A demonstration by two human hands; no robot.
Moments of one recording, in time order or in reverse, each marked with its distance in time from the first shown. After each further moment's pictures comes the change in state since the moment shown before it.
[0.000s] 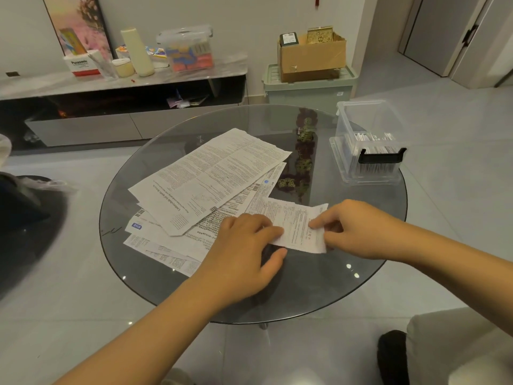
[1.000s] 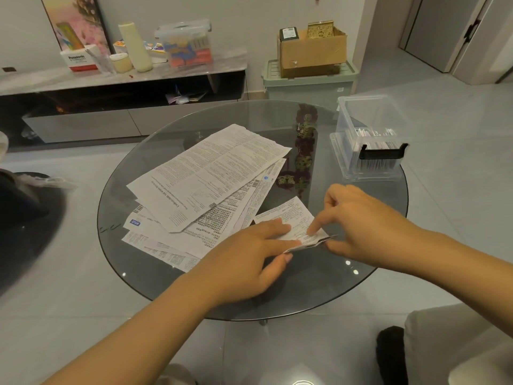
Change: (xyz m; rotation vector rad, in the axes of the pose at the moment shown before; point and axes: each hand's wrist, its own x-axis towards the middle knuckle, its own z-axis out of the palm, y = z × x) left_hand 0.000 0.002 -0.006 -0.134 -0.227 0.101; right_hand -0.012 0.002 0.002 -0.302 0.163 -0.185
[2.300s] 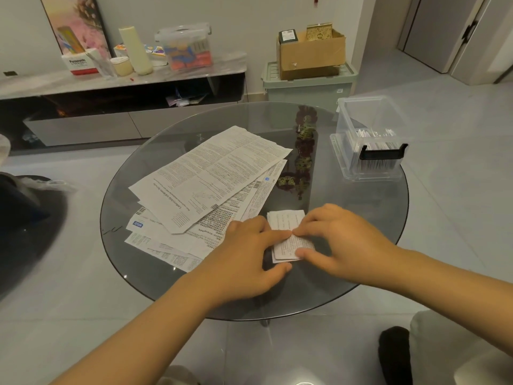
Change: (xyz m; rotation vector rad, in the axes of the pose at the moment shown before) left_hand 0.000 -0.002 0.002 -0.013 0.028 -0.159; right_hand 0.003 -0.008 0.032 0.098 0.138 -0.143
